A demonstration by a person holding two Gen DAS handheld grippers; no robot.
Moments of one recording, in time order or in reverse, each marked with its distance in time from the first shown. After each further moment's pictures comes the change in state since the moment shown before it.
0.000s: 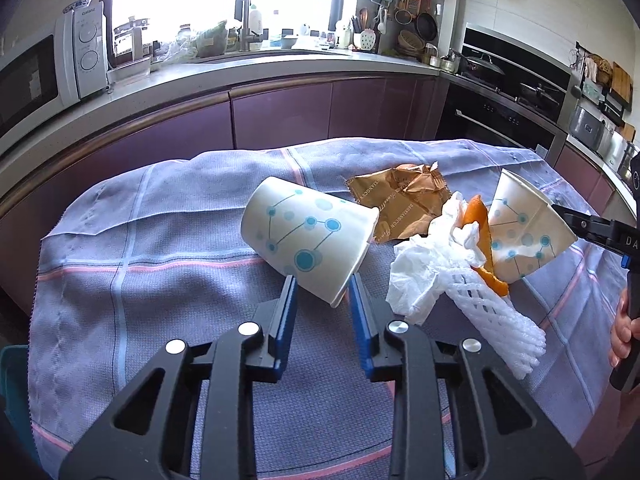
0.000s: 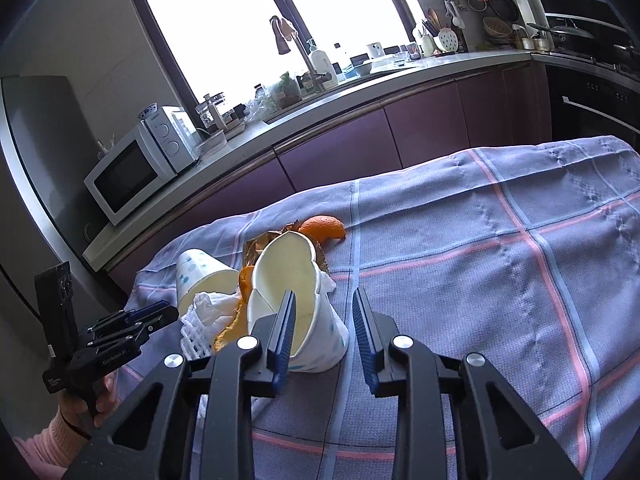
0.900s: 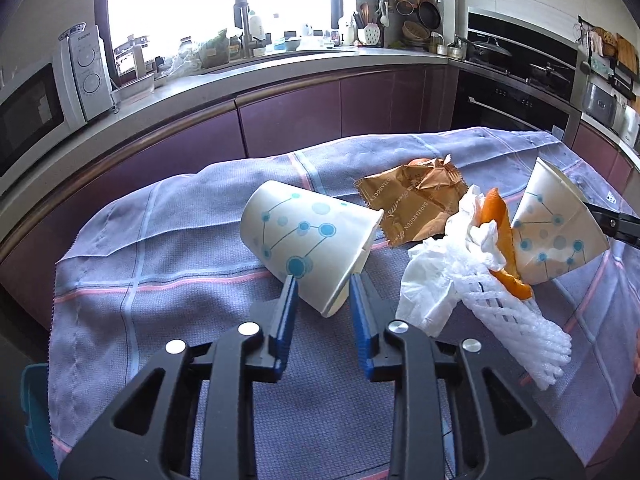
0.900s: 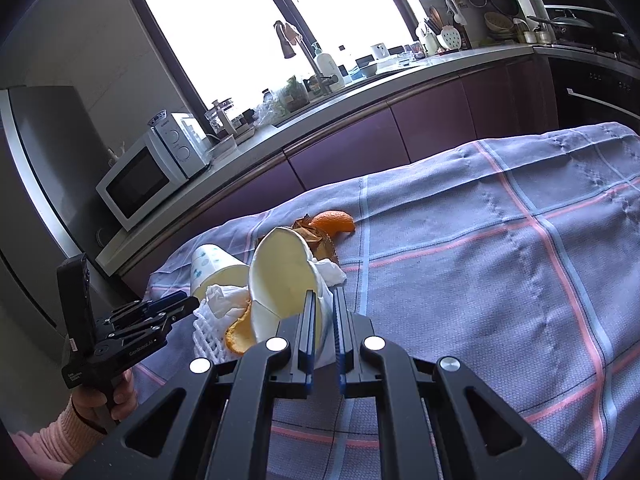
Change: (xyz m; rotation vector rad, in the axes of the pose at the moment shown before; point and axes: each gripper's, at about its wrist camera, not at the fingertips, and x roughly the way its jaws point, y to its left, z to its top) left arm 0.007 -0.016 0.007 0.071 0.001 0.097; right arm -0.006 -0.005 -0.009 0.024 -0.014 0.055
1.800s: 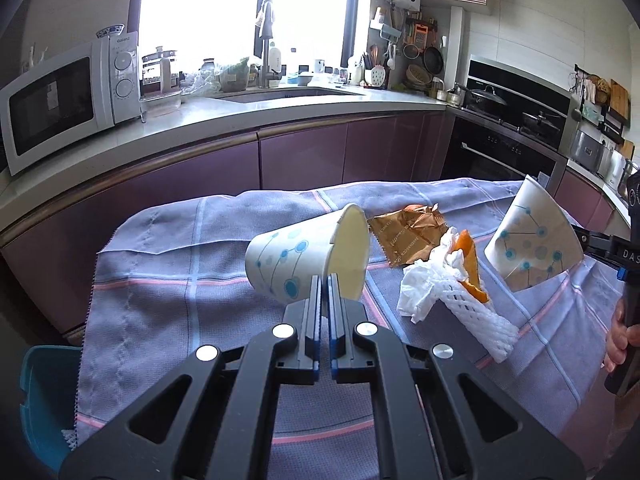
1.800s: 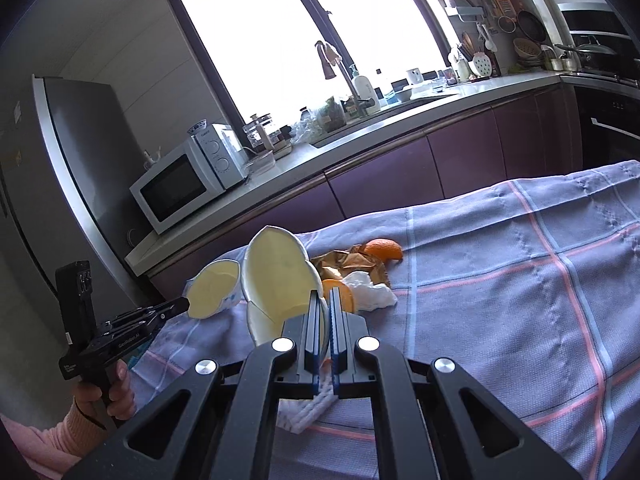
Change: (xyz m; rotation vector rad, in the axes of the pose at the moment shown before) left arm -0.086 0.046 -0.015 -0.089 -0.141 -0.055; right arm -0.026 0.046 0.007 -0.089 -0.063 0.110
